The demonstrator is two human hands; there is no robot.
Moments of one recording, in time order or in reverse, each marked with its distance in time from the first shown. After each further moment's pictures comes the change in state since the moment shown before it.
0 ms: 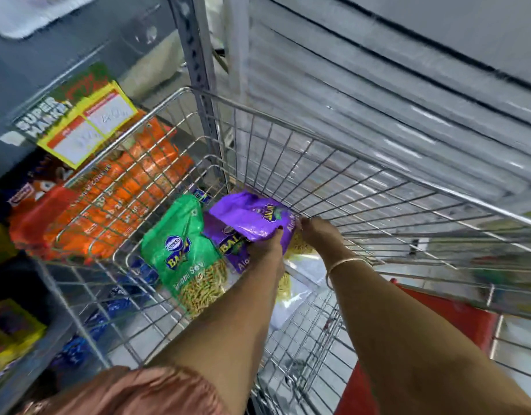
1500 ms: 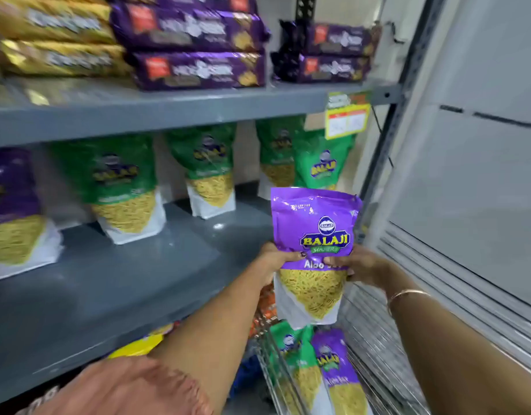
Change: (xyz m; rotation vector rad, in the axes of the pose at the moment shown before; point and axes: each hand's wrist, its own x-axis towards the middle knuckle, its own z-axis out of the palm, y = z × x) left_hand -0.339 0.217 -0.286 0.015 -0.156 0.814; right_hand -0.249 -0.223 -0.147 0.641 -0.482 -0.798
